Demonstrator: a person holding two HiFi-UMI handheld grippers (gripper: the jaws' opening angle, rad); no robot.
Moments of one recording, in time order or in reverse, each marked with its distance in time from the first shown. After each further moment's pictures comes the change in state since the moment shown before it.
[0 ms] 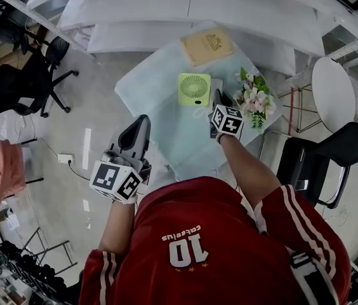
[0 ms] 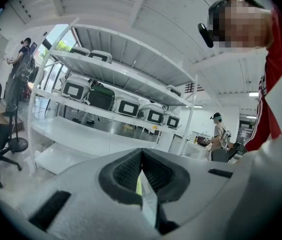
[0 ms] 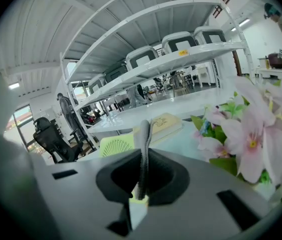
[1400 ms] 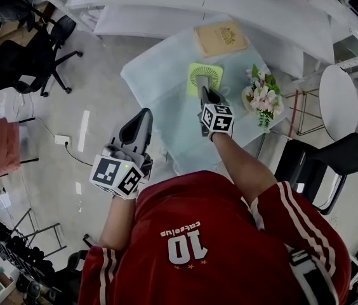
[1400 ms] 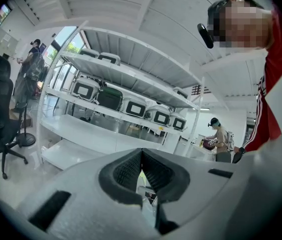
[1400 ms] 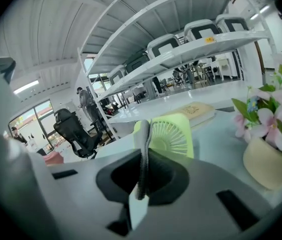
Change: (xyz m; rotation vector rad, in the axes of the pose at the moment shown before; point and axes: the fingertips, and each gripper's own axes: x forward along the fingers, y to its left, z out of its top) left arm -0.023 0.015 -0.011 -0.043 -0.017 0.072; right arm 0.017 0.086 -0.043 -0.077 0.077 0.204
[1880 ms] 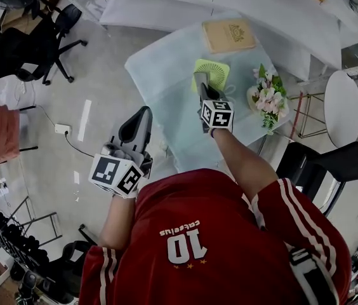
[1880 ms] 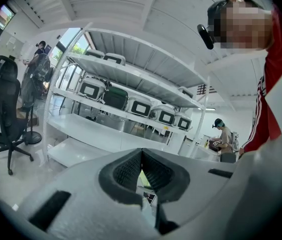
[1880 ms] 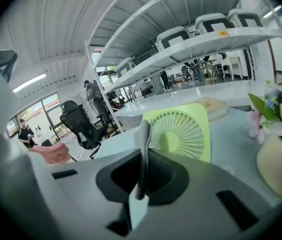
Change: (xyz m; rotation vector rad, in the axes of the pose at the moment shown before) left arm -0.008 0.011 -0.005 -0.024 0.005 0.063; right arm 0.022 0.016 -0.015 -0.069 0.059 0.065
